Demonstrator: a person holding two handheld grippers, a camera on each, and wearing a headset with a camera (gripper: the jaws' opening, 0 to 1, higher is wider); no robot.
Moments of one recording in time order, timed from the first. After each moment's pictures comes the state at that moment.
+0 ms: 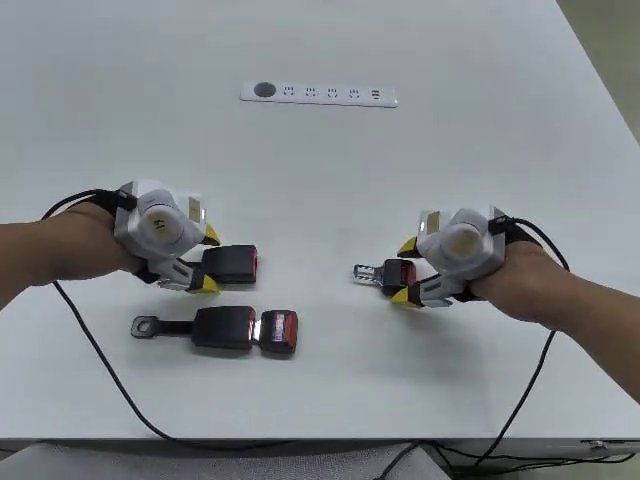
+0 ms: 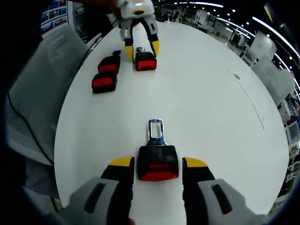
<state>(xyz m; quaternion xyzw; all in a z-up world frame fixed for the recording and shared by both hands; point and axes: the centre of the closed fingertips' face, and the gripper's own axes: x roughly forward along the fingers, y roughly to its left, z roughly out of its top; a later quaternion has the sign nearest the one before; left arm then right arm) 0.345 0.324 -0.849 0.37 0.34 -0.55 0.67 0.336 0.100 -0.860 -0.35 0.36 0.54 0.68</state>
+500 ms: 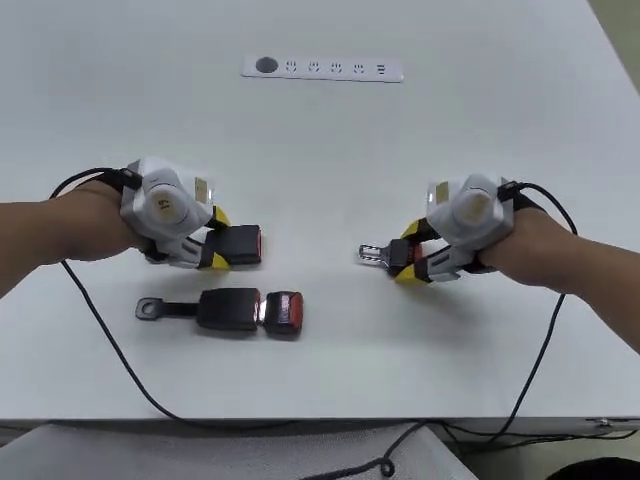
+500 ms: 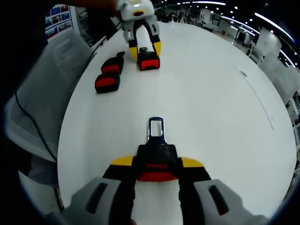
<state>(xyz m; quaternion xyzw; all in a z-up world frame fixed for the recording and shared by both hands) 0.343 0.321 -0.852 0.37 0.33 -0.57 0.66 0.335 0.100 -0.866 -0.33 0.37 0.57 0.65</state>
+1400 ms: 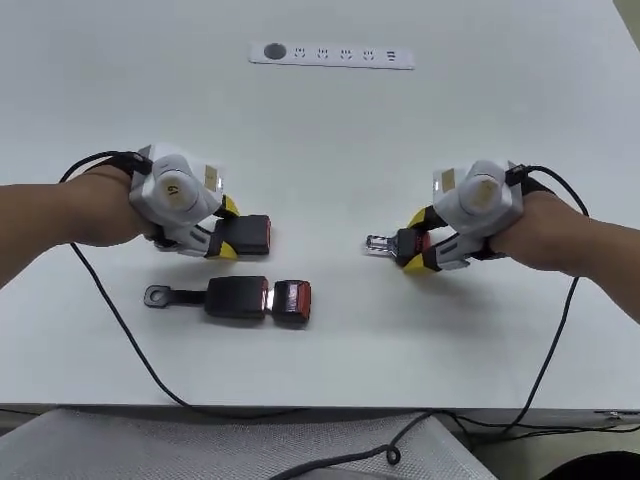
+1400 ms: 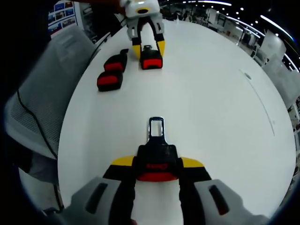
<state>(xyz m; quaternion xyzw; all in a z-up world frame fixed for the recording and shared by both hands) 0.343 0.317 -0.854 0.38 0.33 -0.58 0.64 0.334 0.103 -0.865 -0.35 0.37 0.58 0.64</state>
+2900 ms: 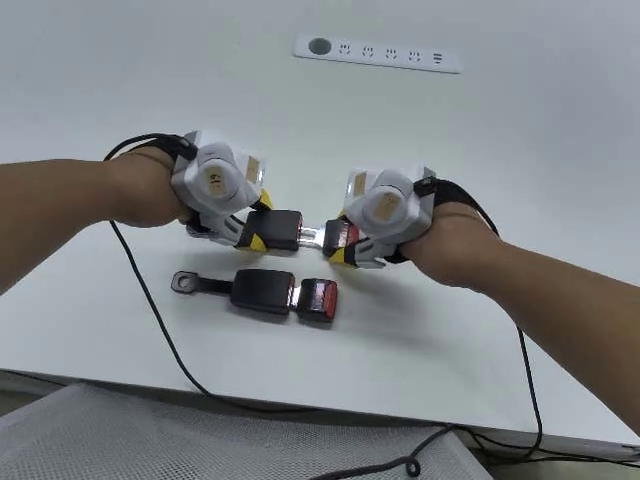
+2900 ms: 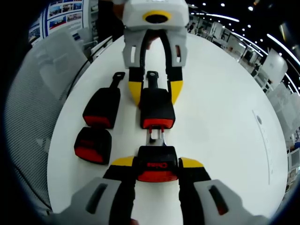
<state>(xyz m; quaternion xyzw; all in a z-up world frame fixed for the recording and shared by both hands) 0.343 0.318 -0.854 0.38 0.33 -0.58 0.64 0.342 0.249 -0.862 -0.37 0.29 0.59 0.65</state>
